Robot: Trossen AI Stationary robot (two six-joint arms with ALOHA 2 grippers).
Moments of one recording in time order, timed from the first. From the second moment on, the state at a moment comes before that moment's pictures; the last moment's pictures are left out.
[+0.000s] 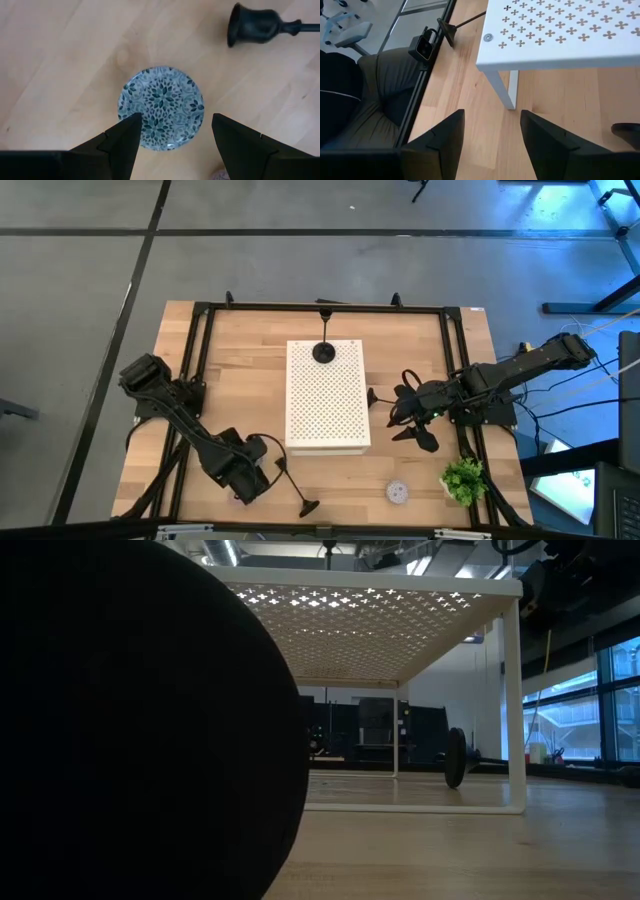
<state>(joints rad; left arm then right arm) -0.76 1.74 1.16 -0.95 -0.20 -1.46 0.36 0.98 0.70 -0.42 -0.16 0.35</state>
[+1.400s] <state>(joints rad) -0.70 1.74 1.15 -0.96 -0.22 -1.41 0.36 0.98 0.70 -0.42 -0.16 0.35</state>
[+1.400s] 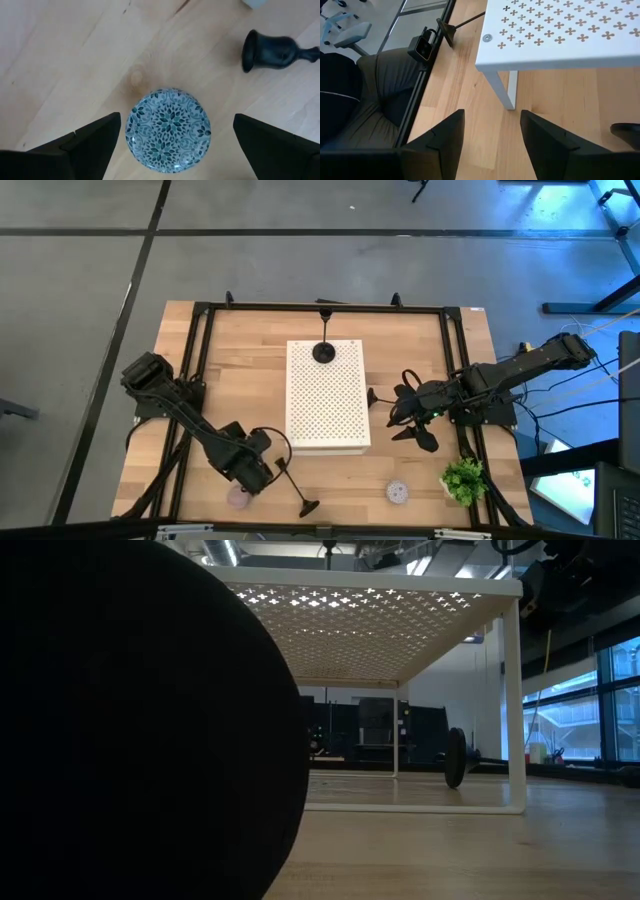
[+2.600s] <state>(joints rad) -0.72 1.86 1.12 -0.95 -0.20 -1.51 0.36 0.98 0.70 -0.42 -0.16 0.35</state>
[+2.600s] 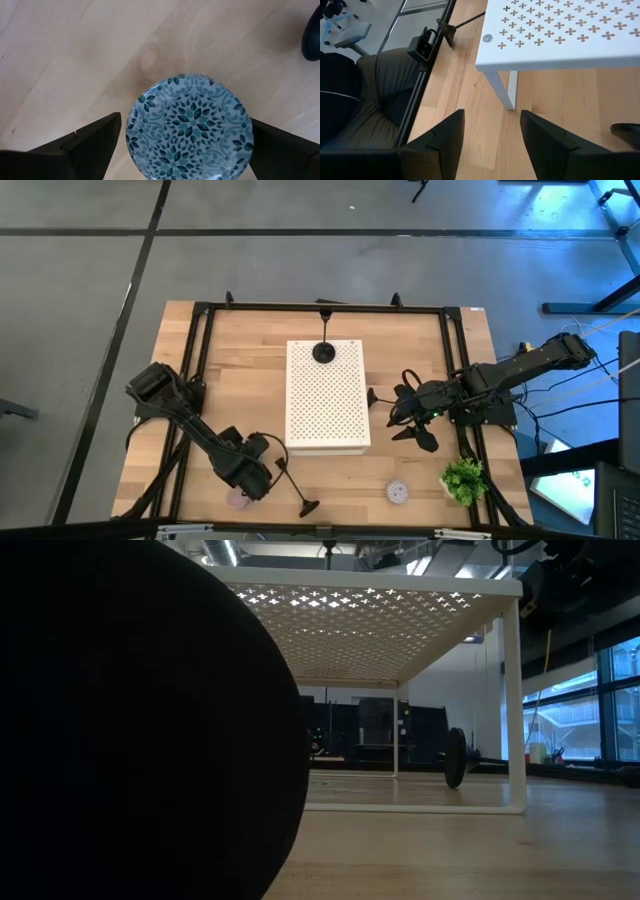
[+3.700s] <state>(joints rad) -0.64 1.71 1.61 -1.22 -0.42 -1.21 0.36 0.98 0.70 -0.40 -0.15 0.35</state>
